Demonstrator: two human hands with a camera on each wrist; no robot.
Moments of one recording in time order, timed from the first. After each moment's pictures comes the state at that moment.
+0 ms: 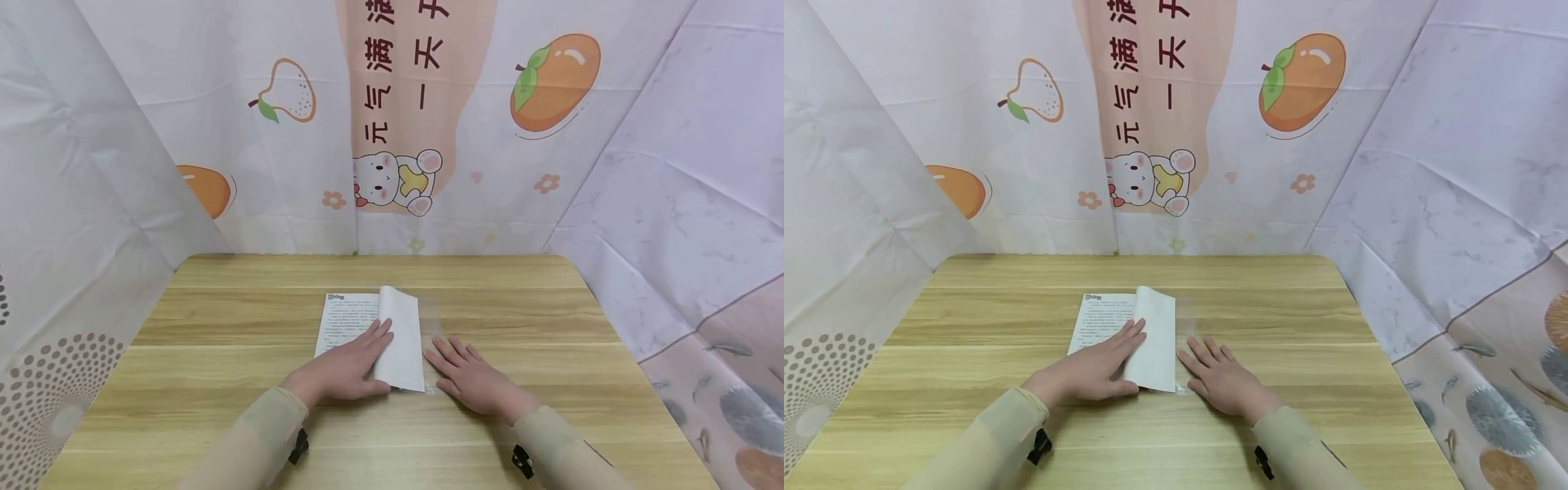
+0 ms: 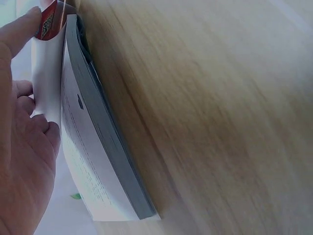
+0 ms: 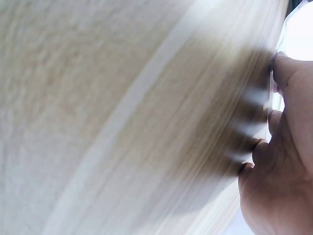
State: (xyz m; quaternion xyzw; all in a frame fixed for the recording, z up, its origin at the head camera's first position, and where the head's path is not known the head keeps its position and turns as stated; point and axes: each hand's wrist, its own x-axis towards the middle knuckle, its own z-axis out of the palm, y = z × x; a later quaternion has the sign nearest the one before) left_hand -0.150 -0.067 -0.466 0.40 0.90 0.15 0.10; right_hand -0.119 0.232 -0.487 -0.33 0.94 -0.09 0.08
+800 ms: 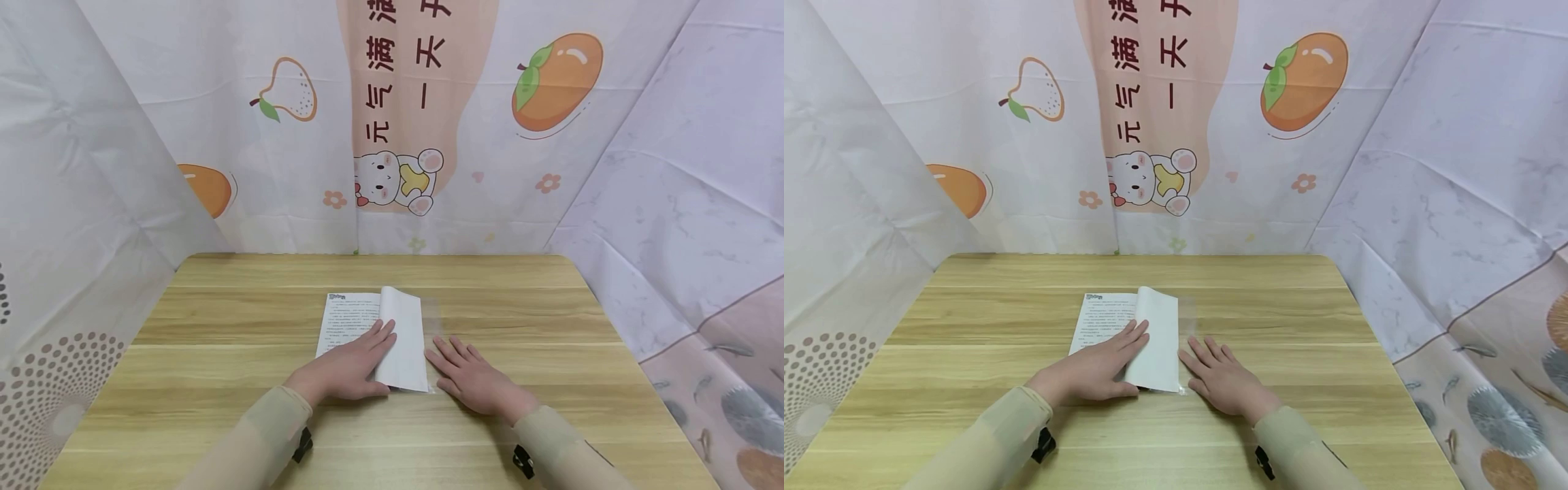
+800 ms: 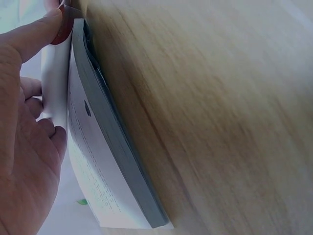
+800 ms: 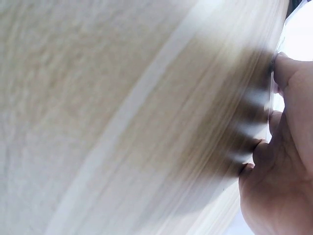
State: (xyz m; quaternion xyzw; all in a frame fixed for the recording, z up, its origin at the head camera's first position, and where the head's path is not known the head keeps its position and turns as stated) left_hand -0.150 -0.062 -0.465 0.41 0.90 0.12 0.11; right_hand -0.118 0.231 -0.485 -0.32 0.94 -0.09 0.08
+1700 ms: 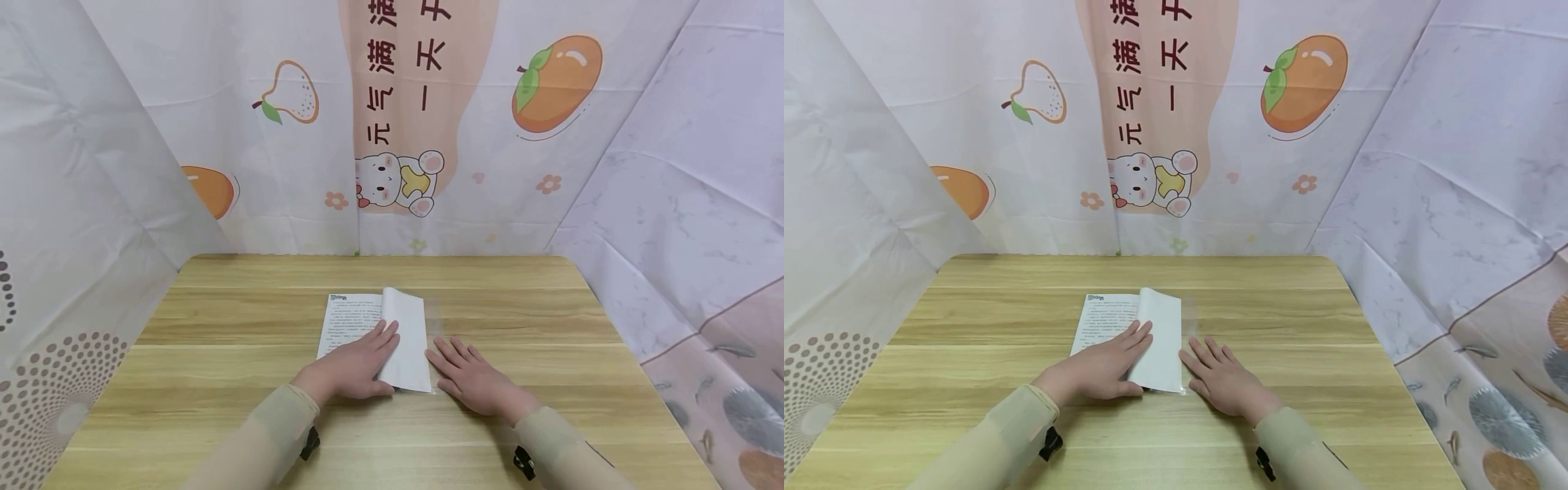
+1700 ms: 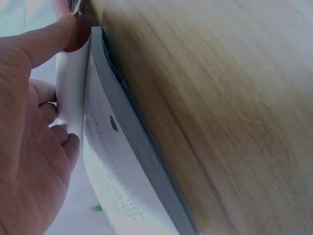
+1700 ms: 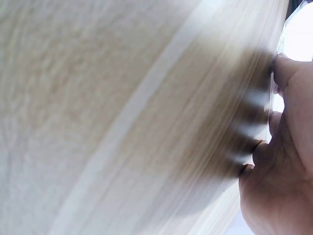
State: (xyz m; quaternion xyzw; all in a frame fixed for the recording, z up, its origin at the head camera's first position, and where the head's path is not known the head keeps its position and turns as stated) left_hand -0.149 -0.052 -0.457 0.40 0.90 0.07 0.12; right_hand -0.120 0.234 -0.495 -0.33 0.94 -0.10 0.06
